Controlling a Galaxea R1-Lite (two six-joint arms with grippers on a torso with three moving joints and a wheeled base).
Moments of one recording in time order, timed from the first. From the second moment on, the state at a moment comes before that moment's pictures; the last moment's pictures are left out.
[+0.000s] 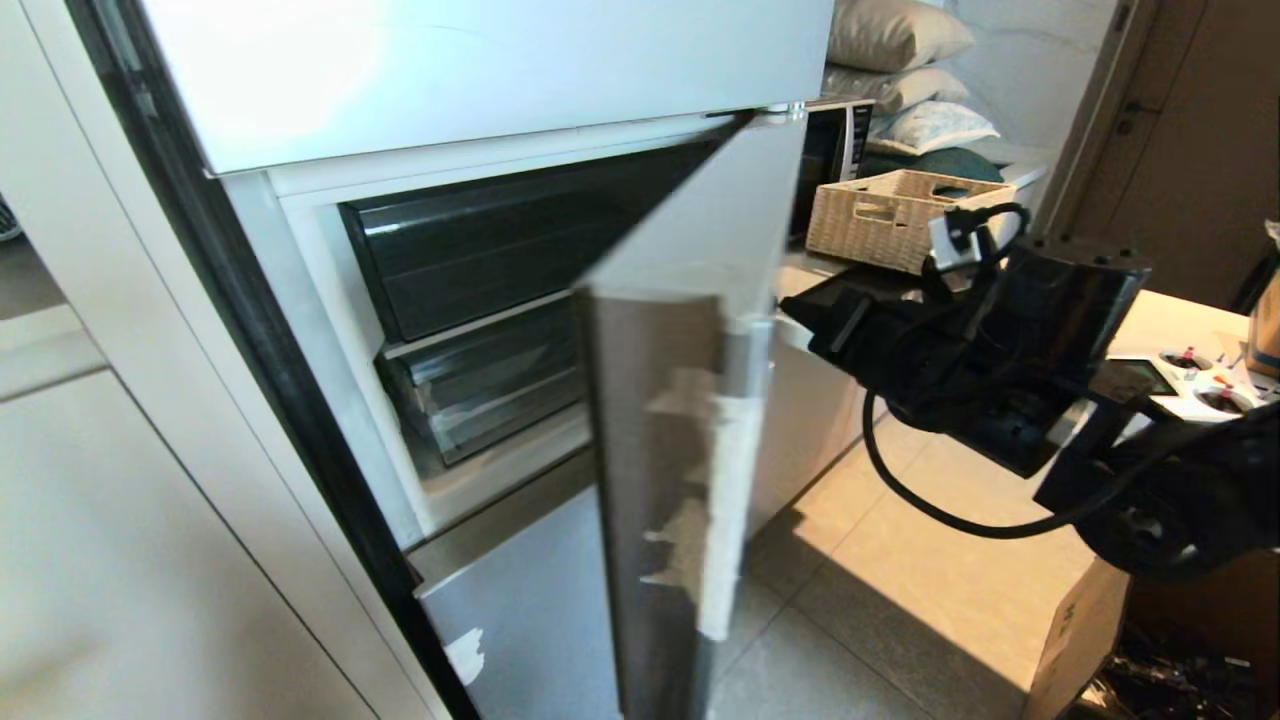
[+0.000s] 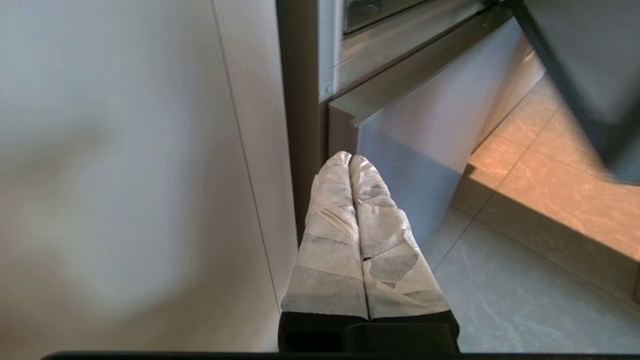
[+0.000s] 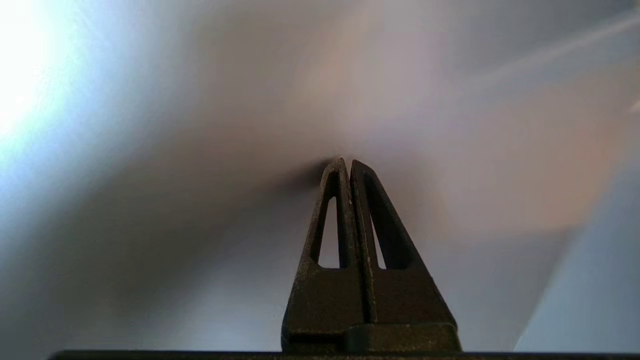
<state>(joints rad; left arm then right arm) -0.01 0.00 0.00 0.00 0.00 0.00 0.52 1.83 -0.99 -0.93 0.08 0.59</state>
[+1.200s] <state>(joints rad) -0.01 0.00 0.00 0.00 0.00 0.00 0.62 2.16 -1.53 -0.79 -0.04 0.58</state>
